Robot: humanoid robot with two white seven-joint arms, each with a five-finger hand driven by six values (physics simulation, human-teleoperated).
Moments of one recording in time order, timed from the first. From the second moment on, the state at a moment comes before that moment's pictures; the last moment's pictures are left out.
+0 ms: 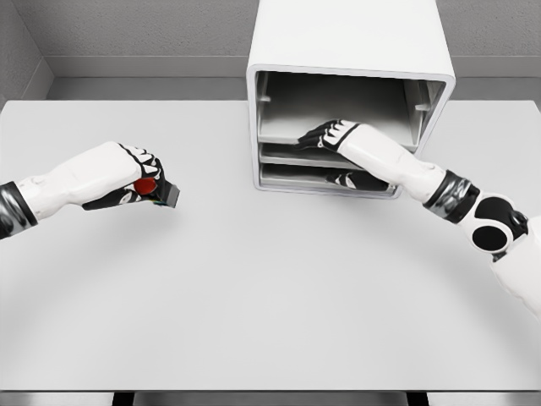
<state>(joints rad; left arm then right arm) -0.24 0.59 -0.07 -1.69 -0.48 -0.61 -0.61 -0.50 -0.58 0.59 -1.41 0.37 -0.61 0.08</state>
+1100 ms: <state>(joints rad) -0.22 0.59 -0.03 -1.74 -0.48 -0.61 -0.61 -0.31 -0.78 0.49 -1.73 0.37 -0.61 0.08</state>
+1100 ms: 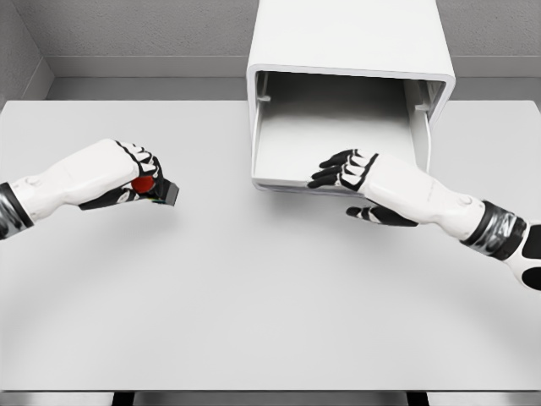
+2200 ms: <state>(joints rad) -0.30 0.47 -0.04 -1.80 -0.40 -0.61 -0.61 -0.15 -0.82 0.23 -1.77 0.31 -0.61 0.08</state>
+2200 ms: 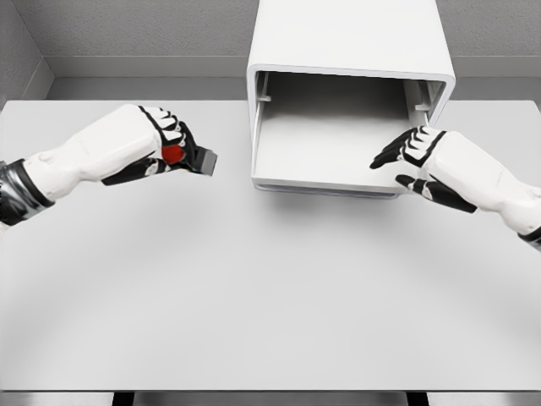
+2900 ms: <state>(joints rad) -0.38 0.37 -0.08 -1.80 -0.38 -0.61 -0.61 -0.15 -0.83 0.14 -1.76 0.23 -0.61 0.08</state>
